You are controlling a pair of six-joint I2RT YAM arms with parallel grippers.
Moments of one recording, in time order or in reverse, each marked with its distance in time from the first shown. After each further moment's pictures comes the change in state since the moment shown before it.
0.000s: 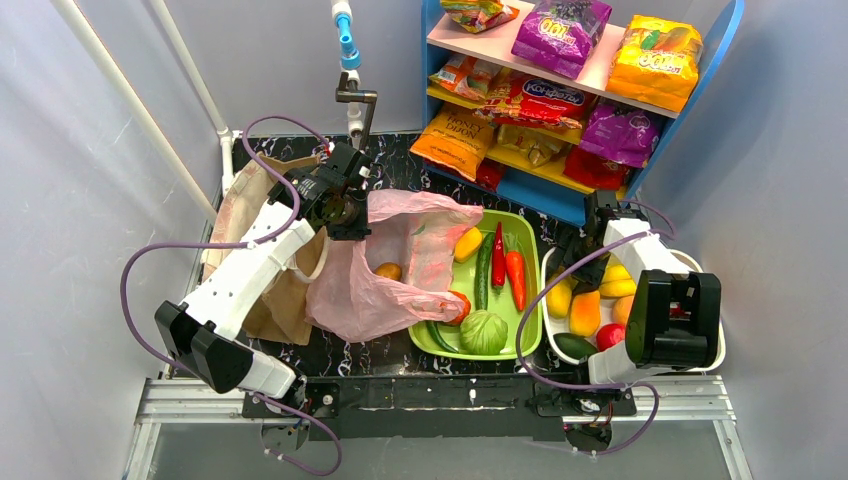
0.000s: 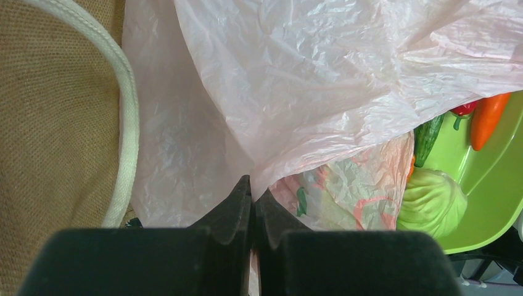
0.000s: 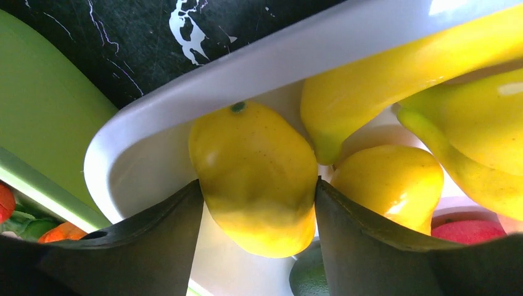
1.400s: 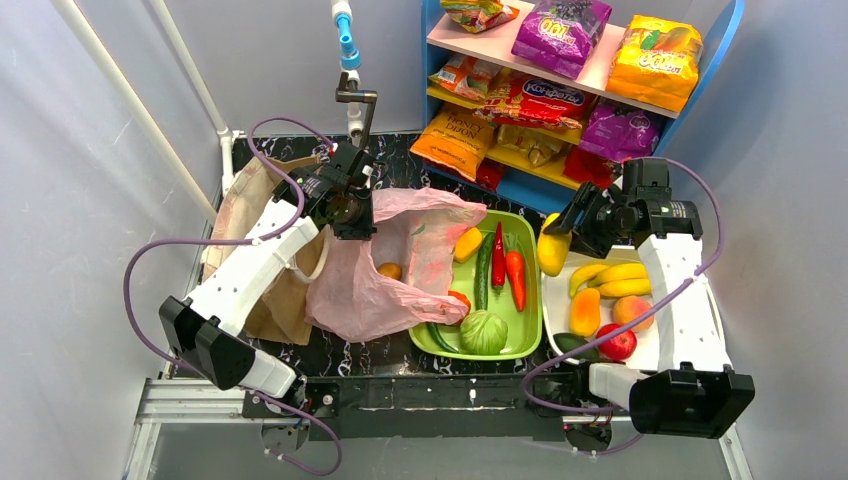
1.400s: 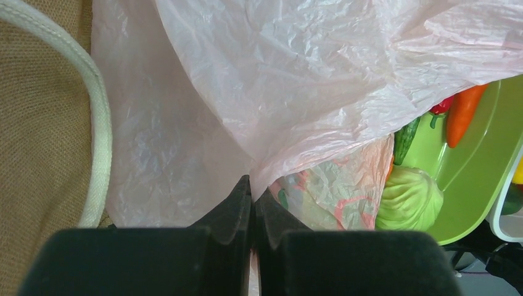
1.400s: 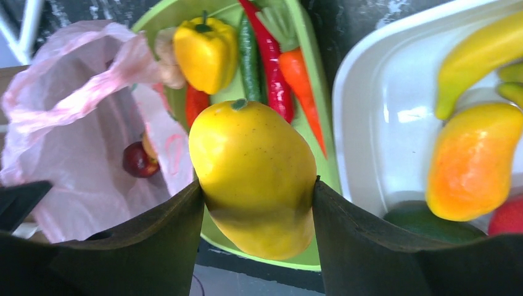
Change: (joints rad) left arm 0.000 0.019 -0.006 0.036 0.054 -0.026; right arm -0.003 -0.312 0.297 -0.210 -0.240 0.074
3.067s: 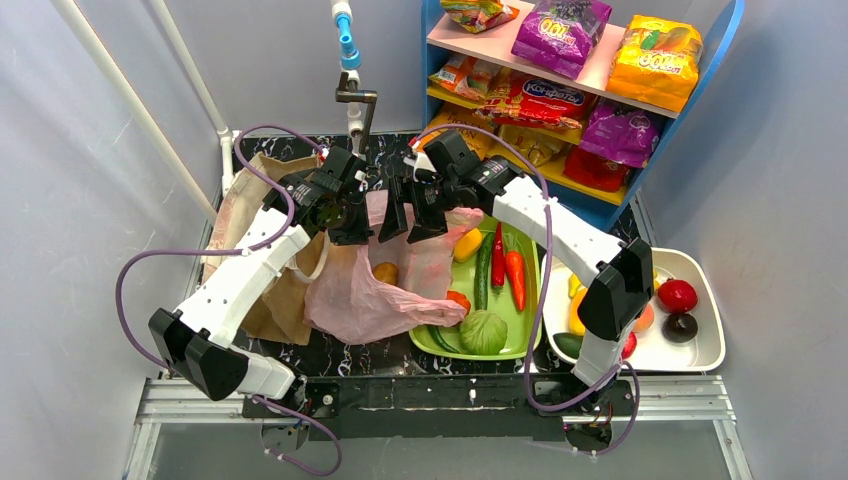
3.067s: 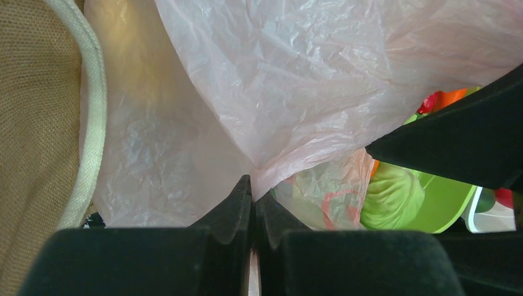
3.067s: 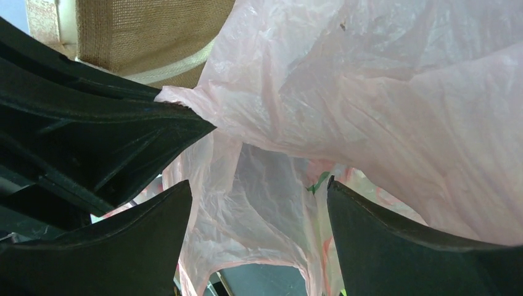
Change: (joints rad) left arm 0.000 -0.058 -0.036 -0.006 0.010 -0.075; right arm 0.814 0.621 0.518 0.280 -0.182 0.113
